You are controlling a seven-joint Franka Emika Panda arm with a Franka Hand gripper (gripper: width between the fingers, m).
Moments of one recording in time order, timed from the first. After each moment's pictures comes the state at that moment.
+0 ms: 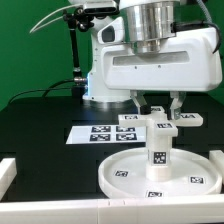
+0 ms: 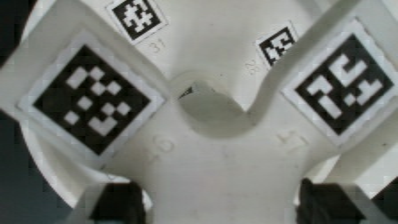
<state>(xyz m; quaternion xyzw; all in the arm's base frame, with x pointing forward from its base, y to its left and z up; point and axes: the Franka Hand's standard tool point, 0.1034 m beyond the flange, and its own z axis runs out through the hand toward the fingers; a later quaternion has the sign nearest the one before) 0.557 0.039 0.106 -0.90 0.42 -0.02 0.06</state>
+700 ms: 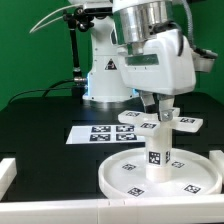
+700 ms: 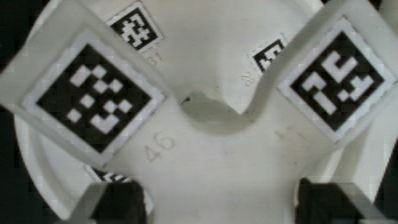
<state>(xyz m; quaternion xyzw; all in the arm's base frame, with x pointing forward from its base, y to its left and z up) 0.559 0.038 0.106 -0.75 0.65 -0.01 0.10</state>
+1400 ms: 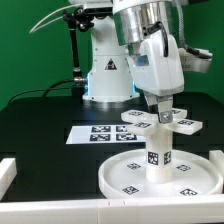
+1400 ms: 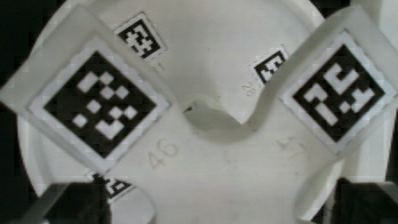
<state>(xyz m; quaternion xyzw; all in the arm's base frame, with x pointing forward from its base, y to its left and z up) 0.560 0.042 0.115 -0.73 0.68 0.00 0.11</state>
